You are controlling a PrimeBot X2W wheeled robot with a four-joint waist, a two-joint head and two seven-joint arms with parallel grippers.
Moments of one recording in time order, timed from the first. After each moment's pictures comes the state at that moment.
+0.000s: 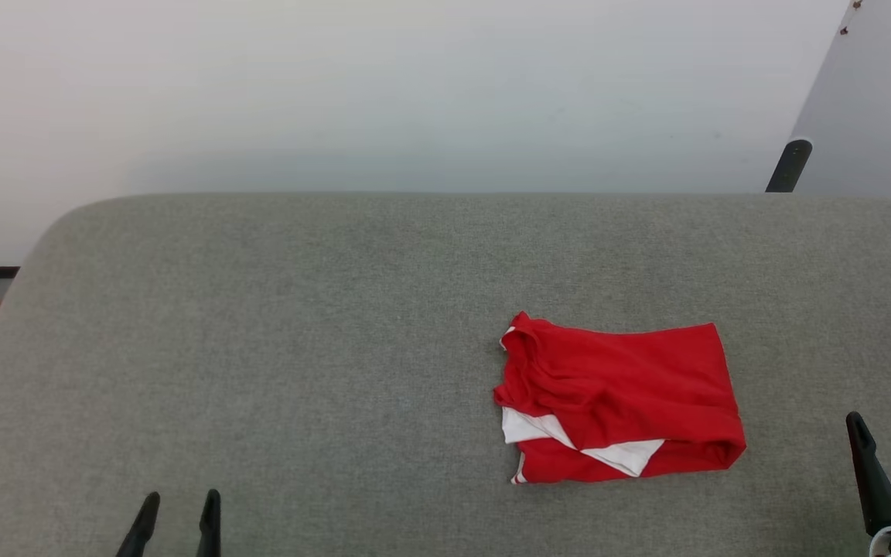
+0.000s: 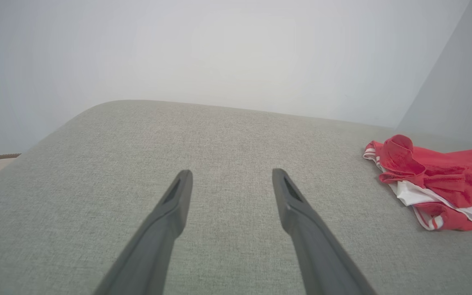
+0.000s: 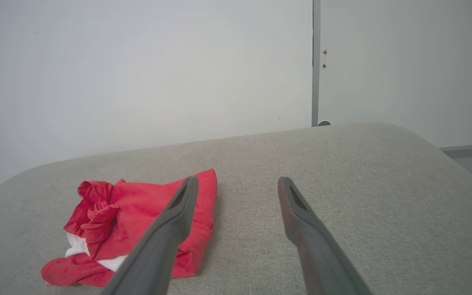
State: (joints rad) left arm 0.23 0.22 0.05 0.06 -0.34 -0.13 -0.26; right arm 0.10 -0.36 -0.03 0.07 0.56 0.13 -0.14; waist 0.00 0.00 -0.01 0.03
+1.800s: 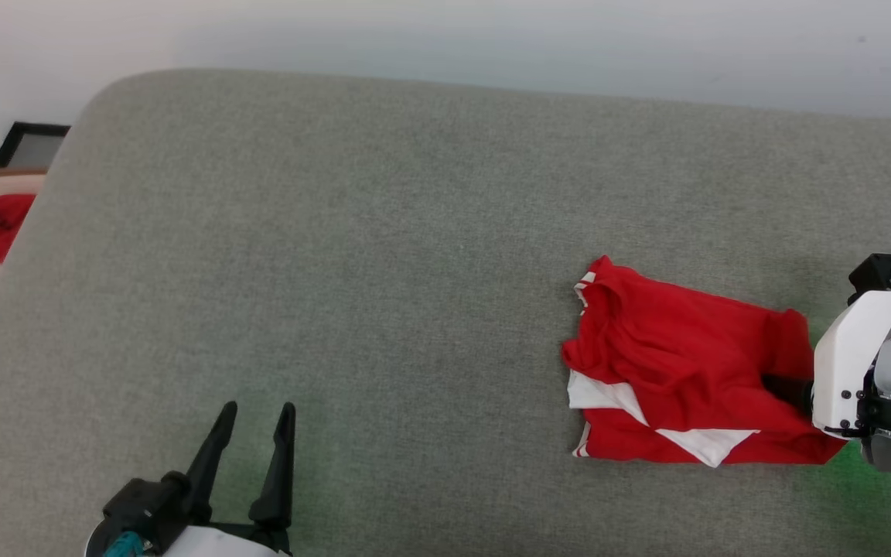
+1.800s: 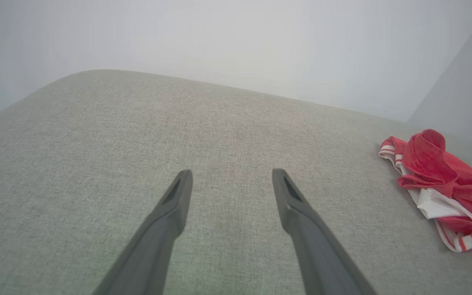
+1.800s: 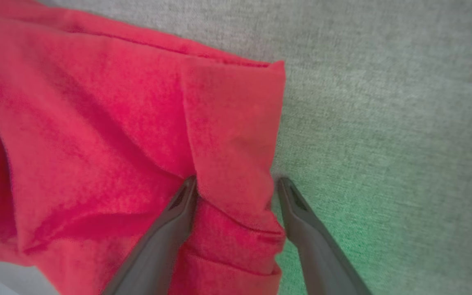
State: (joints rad) left arm 0.01 0.18 -0.08 0.13 -0.36 -0.13 -0.26; right arm -0.52 -0.34 0.07 0.50 0.54 0.13 0.93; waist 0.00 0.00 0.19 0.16
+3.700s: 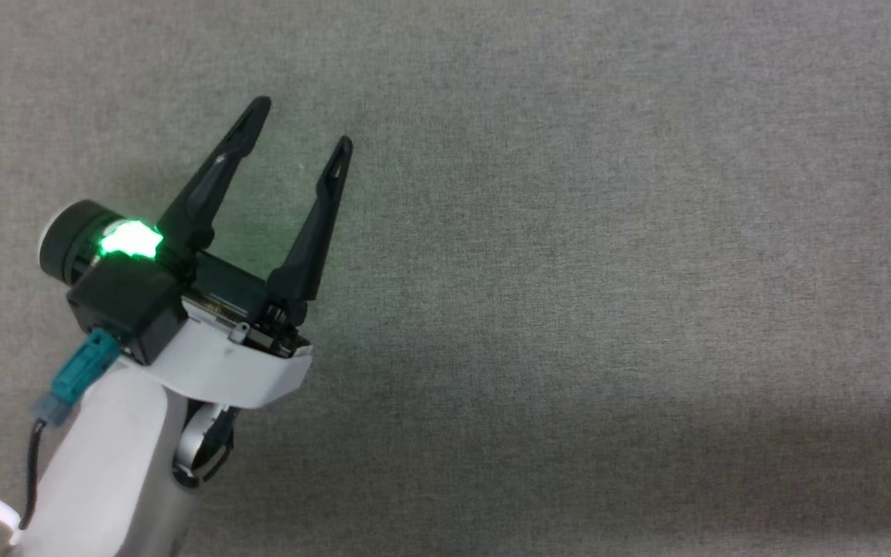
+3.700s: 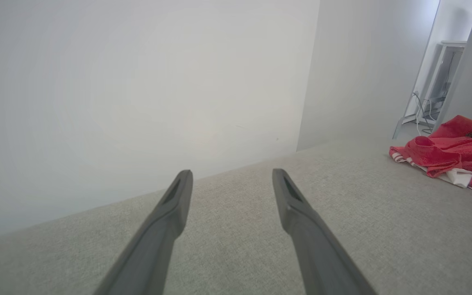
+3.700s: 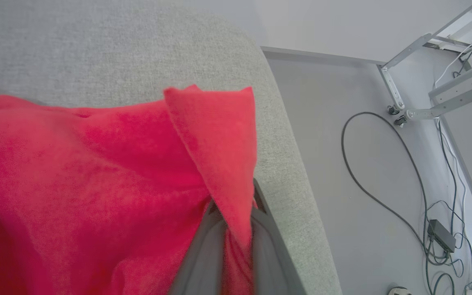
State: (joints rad) left arm -0.50 0.38 -0.30 -0.05 -0.33 -0.13 -0.26; right arm -0.75 -0.69 -0.15 0.60 0.32 0.13 0.41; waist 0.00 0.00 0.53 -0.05
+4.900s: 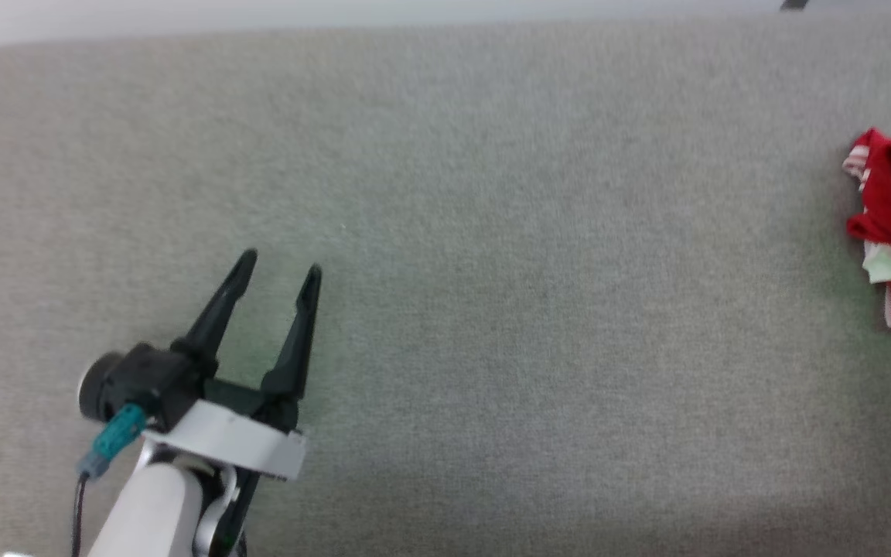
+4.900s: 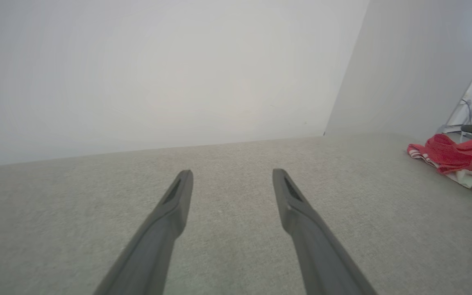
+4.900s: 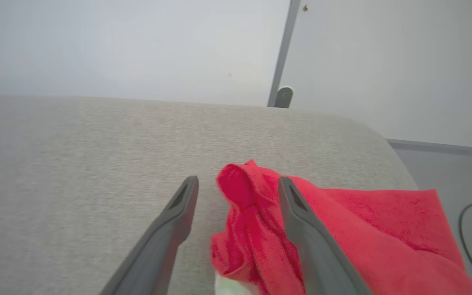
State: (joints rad) left arm -0.30 0.29 -0.22 0.10 -0.35 -0.13 -0.26; right arm -0.69 -0.49 0.07 0.59 0.41 0.13 0.10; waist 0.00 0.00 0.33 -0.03
